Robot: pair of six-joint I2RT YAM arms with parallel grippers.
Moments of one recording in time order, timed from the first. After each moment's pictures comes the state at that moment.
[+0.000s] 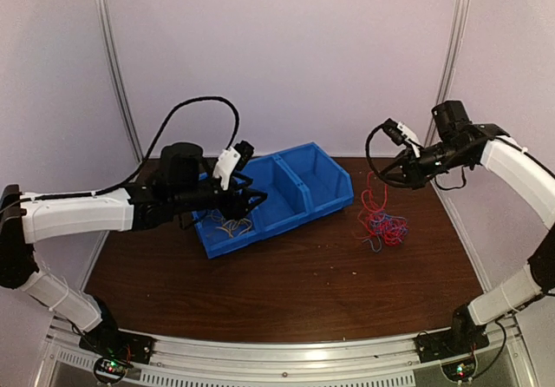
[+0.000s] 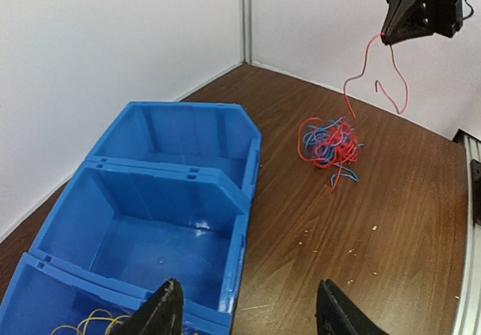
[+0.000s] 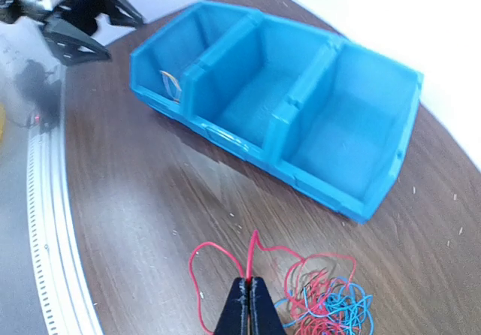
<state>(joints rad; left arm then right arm) -0.80 1.42 0.97 0.11 0.14 0.05 0.20 1.40 1.34 -0.84 -0.72 -0.55</state>
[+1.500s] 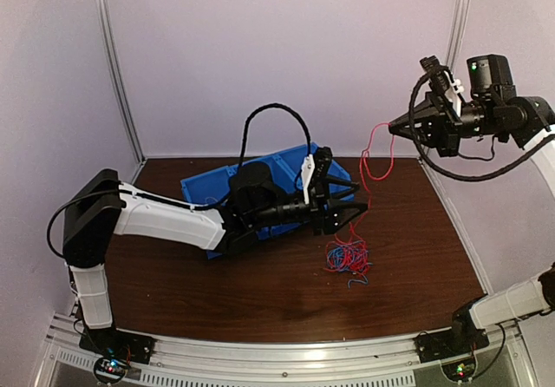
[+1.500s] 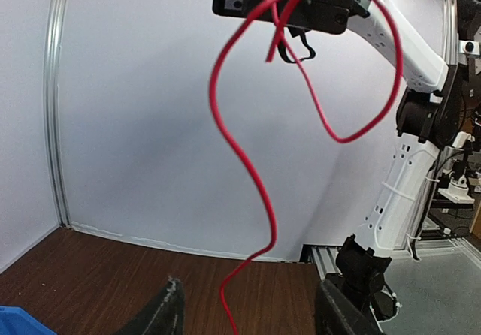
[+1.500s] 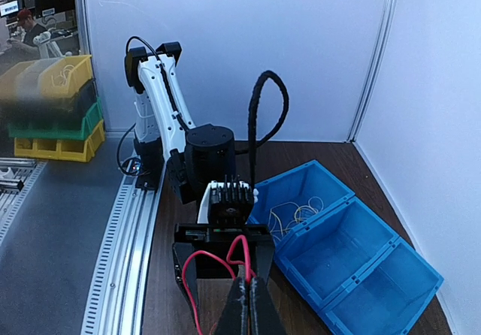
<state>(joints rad) -1.08 1.94 1.27 0.89 0.44 -0.16 0.30 1.25 1.68 -0.95 -1.10 -0.59</state>
